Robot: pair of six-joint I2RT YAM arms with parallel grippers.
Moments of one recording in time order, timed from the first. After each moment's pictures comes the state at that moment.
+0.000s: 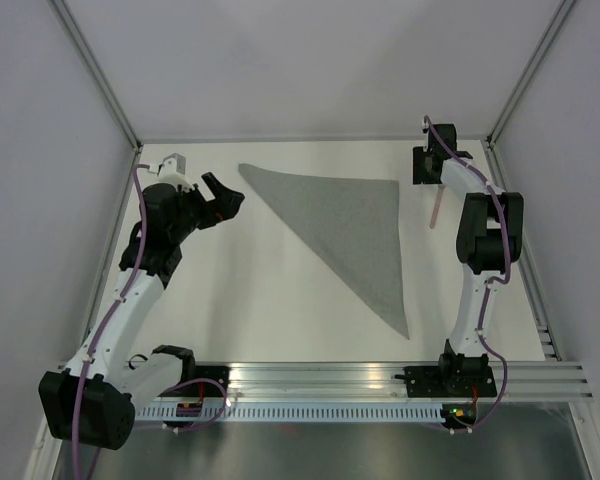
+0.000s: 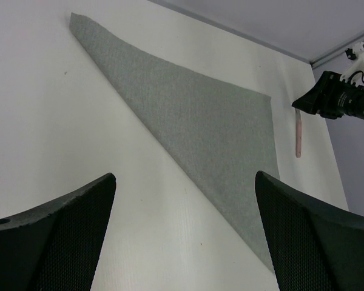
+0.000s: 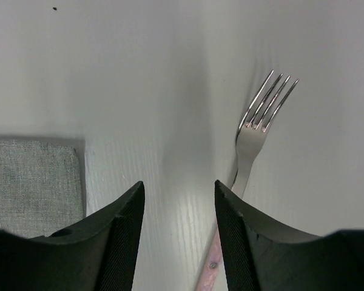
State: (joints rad) left arm -0.17 1.02 0.88 -0.17 0.17 -0.53; right arm -0.01 2.19 1.72 -0.39 0.15 -0.04
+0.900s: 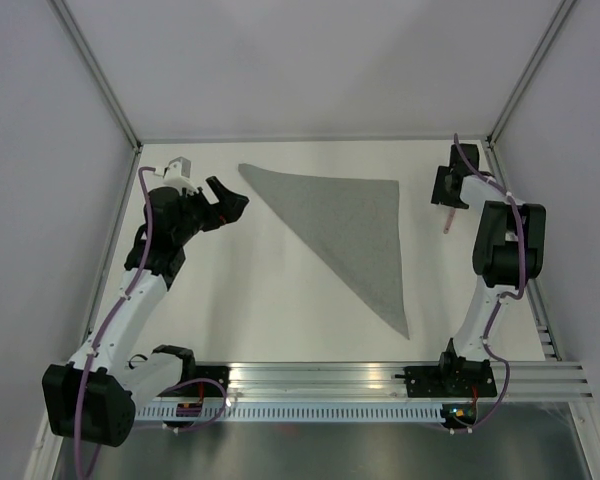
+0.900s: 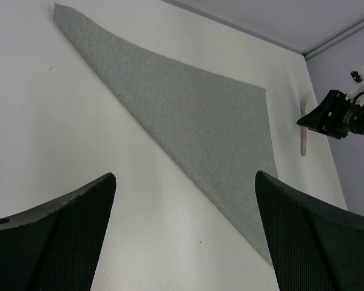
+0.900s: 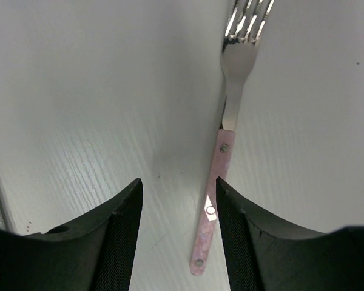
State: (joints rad) left arm -0.17 1.03 0.82 -0.08 0.21 -0.53; right arm -0.10 2.05 1.44 -0.34 0.17 0.11
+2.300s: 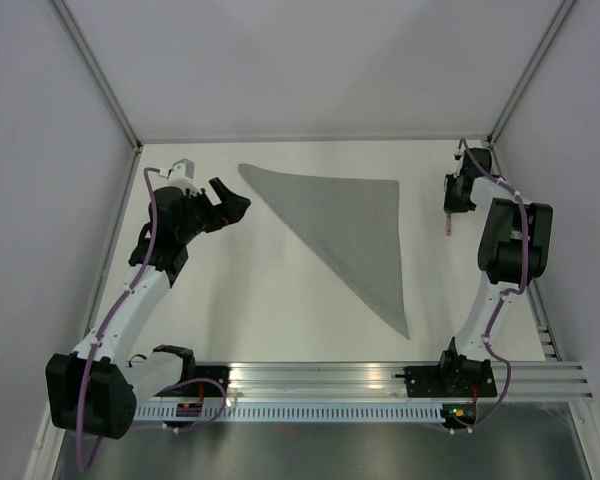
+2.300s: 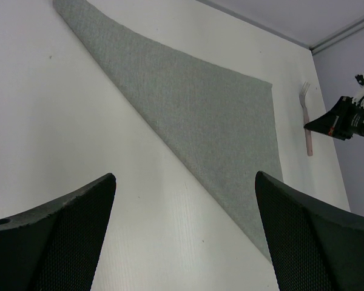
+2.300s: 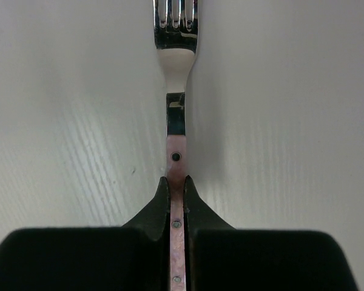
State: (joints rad) left arm -0.17 1.07 0.80 -0.06 0.22 -0.54; right arm -0.19 2.07 1.44 -0.35 0.03 0.01
